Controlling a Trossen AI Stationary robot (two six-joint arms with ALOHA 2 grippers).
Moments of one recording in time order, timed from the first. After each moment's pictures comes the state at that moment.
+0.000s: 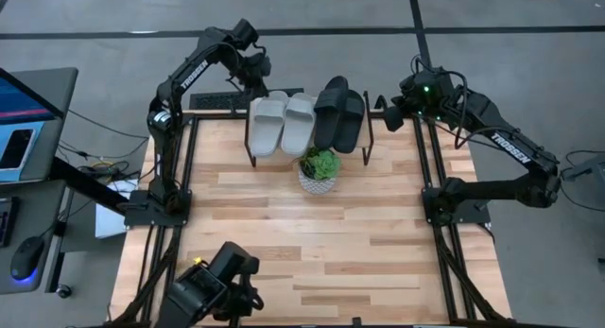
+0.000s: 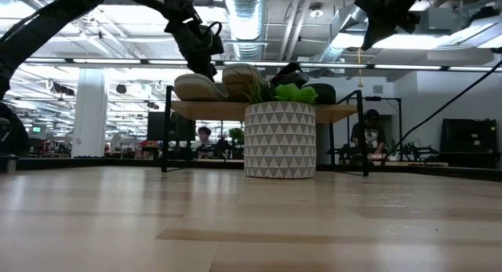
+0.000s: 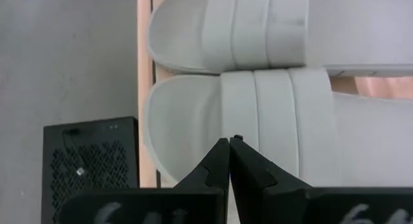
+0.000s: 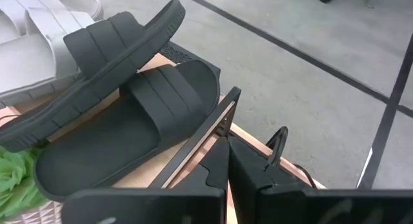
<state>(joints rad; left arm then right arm) 0.95 2.08 2.23 -1.41 0.54 0.94 -0.68 1.07 1.27 -0.90 0.21 0.05</state>
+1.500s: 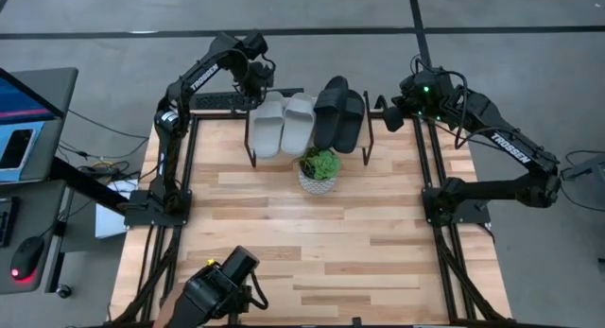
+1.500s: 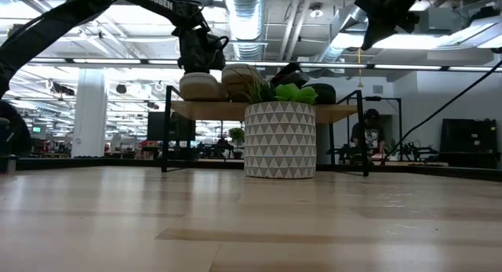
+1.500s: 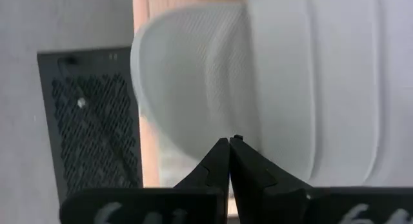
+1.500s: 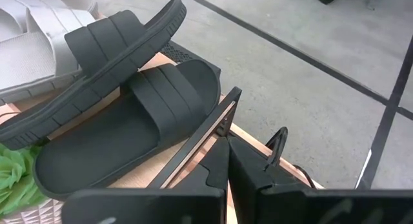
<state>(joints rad) 0.91 2.13 2.23 -1.49 0.26 0.90 -0.68 1.07 1.27 -0.91 0.21 0.04</state>
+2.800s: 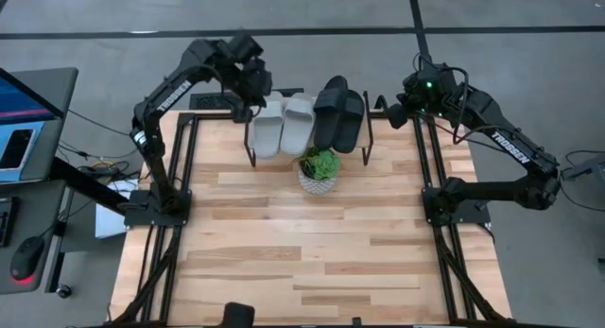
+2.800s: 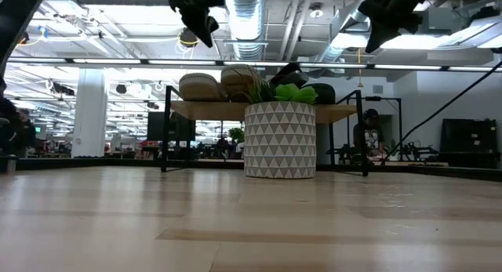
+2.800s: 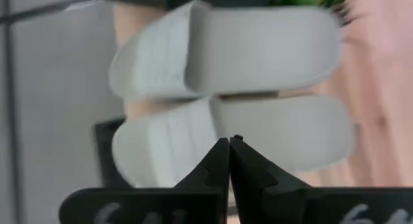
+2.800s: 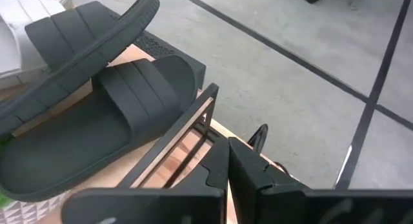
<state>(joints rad) 0.70 1.82 2.20 -1.48 0.25 0.82 -0.74 1.07 1.27 -0.91 0.21 -0.03</state>
